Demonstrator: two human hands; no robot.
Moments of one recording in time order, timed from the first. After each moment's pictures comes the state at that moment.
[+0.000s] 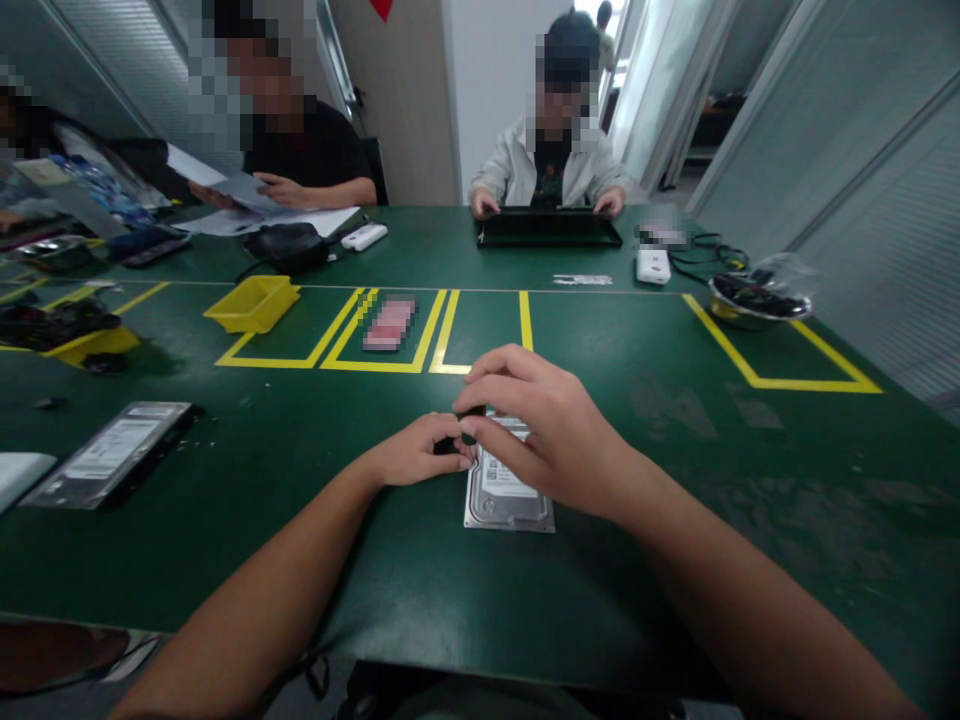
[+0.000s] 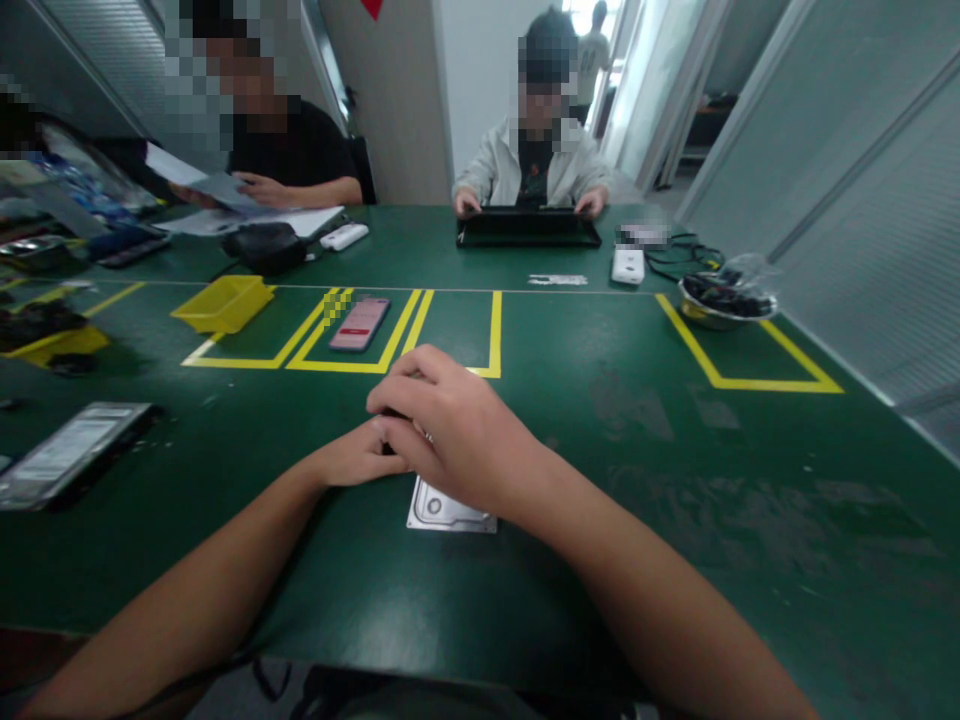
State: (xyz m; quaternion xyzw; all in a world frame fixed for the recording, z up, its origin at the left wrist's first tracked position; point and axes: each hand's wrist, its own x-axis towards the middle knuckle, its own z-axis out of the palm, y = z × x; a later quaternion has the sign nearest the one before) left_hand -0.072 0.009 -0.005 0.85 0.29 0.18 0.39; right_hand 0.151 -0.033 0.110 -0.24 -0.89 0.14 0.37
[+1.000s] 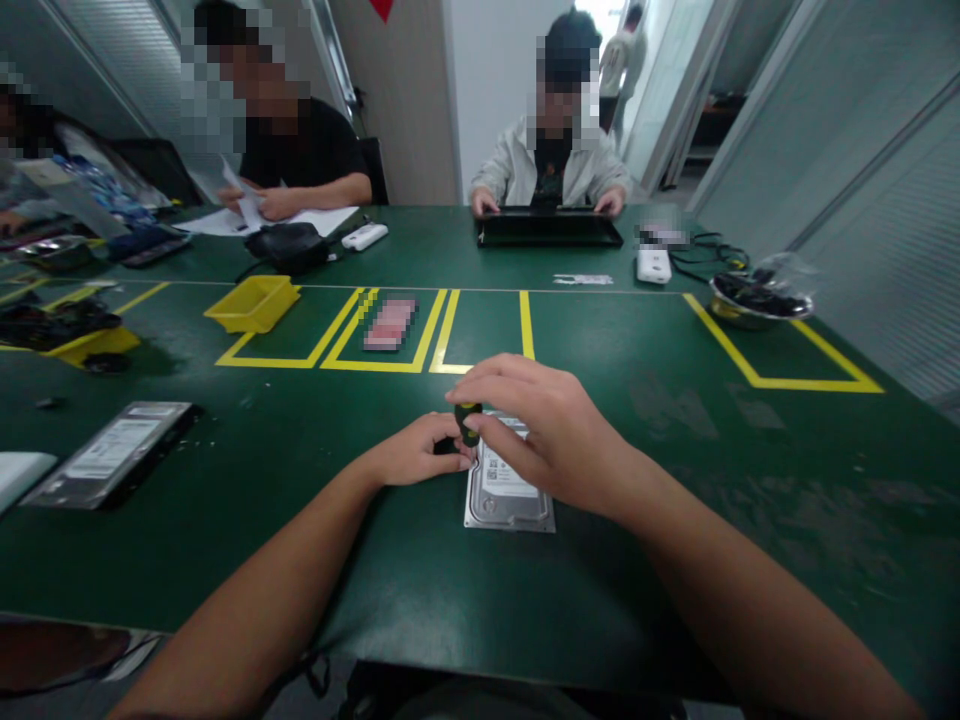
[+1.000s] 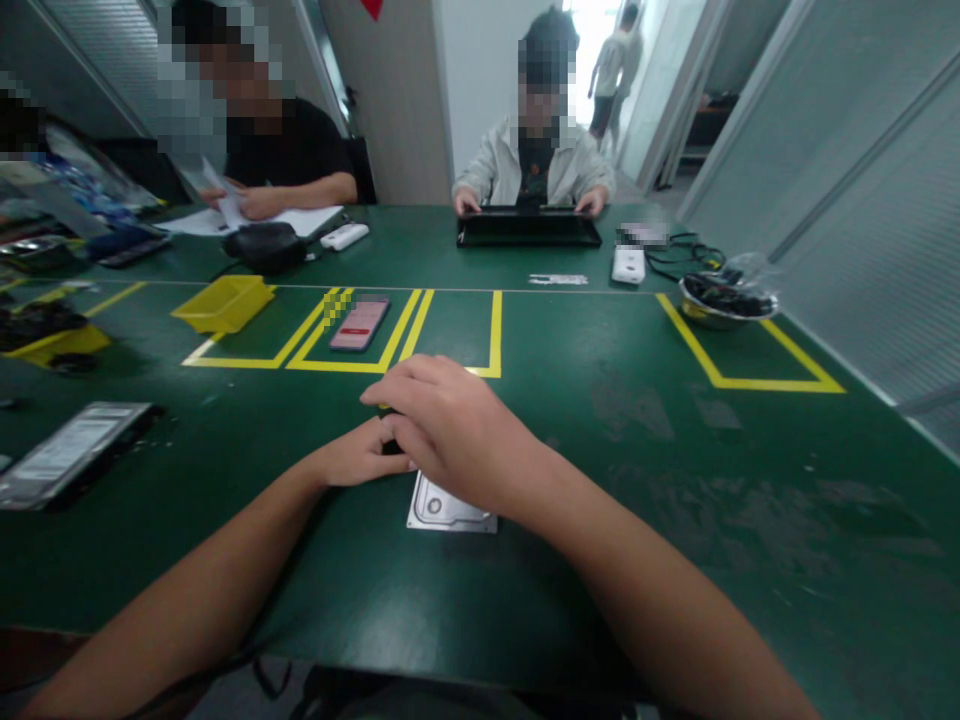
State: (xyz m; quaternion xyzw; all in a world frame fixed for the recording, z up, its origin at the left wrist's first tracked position) left_hand -0.071 0.006 -0.004 0.85 0.30 0.20 0.38; right_hand 0.152 -0.029 0.105 -0.22 -0.90 0.12 0.36
